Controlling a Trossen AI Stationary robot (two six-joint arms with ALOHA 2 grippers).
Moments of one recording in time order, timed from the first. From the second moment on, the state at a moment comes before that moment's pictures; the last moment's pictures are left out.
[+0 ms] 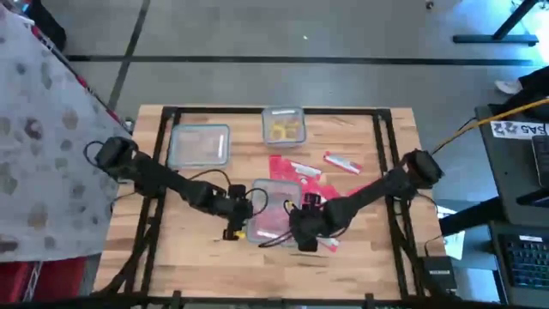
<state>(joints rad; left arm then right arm) -0.31 1.60 0.91 -0.33 -0.18 -0.18 0.40 1.82 1.21 -0.63 0.24 0.49</state>
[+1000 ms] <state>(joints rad) 0.10 1.81 1.38 -0.48 -0.08 0.09 0.16 1.48 1.22 -1.27 0.37 0.43</state>
